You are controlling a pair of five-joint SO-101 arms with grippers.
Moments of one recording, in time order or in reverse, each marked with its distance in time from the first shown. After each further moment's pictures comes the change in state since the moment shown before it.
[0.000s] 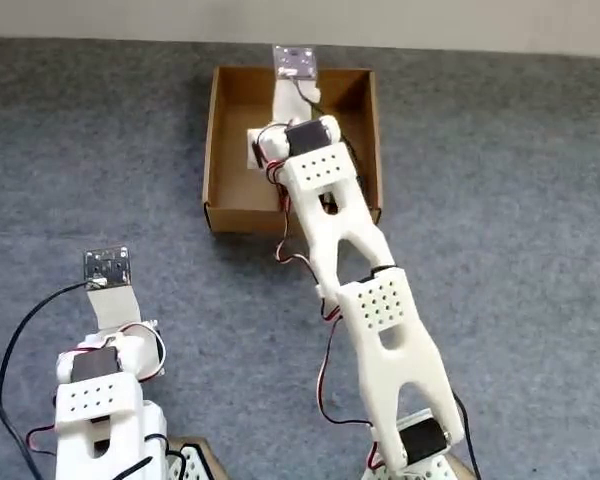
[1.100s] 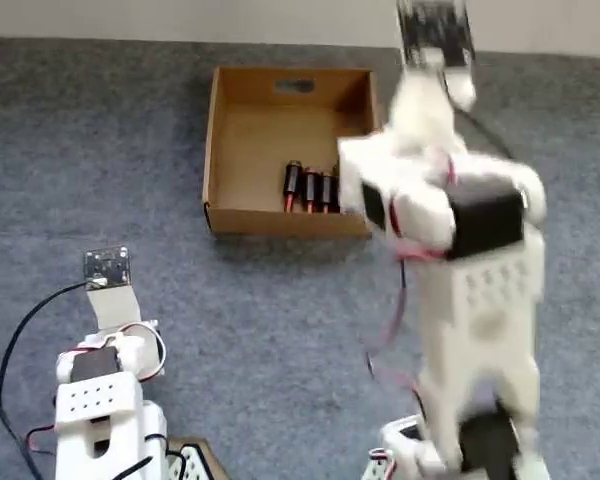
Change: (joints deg) left arm 0.0 0.0 0.0 0.0 0.0; right arm 5.9 -83.4 57.4 16.3 9.1
